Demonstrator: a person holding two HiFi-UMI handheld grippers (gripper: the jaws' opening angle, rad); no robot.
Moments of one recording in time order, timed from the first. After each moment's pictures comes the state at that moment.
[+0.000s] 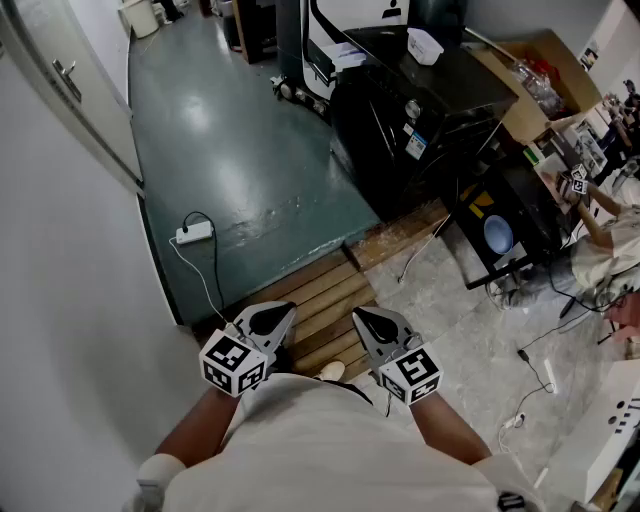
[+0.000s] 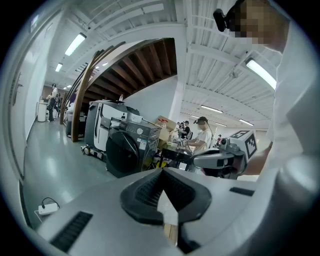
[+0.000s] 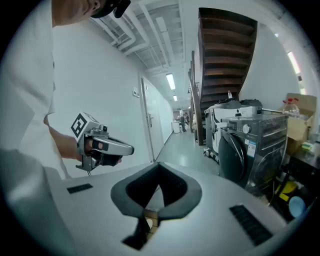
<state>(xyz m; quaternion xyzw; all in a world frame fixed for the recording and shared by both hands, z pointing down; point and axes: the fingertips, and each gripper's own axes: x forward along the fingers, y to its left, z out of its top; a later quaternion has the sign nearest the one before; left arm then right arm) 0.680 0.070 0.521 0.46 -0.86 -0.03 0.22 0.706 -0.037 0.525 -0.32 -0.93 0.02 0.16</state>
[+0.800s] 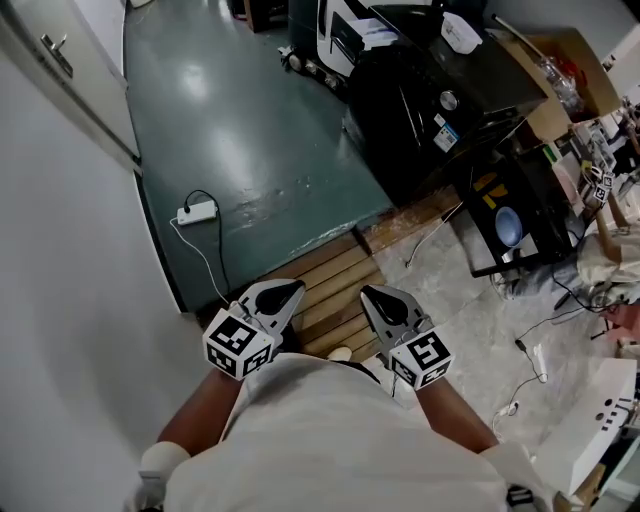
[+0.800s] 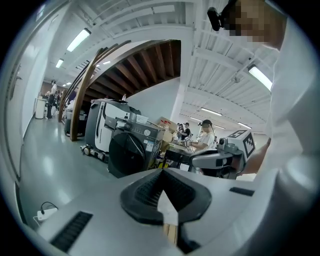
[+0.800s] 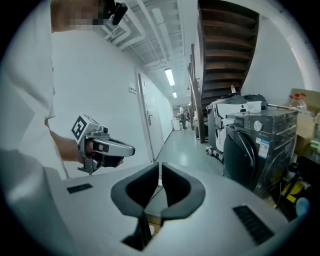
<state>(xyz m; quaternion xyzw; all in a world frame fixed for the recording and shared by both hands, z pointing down) 0.592 0.117 0.534 0.47 -0.85 -0.04 0.22 0.617 0.013 0.535 -0.32 -0.93 0.02 0.17</state>
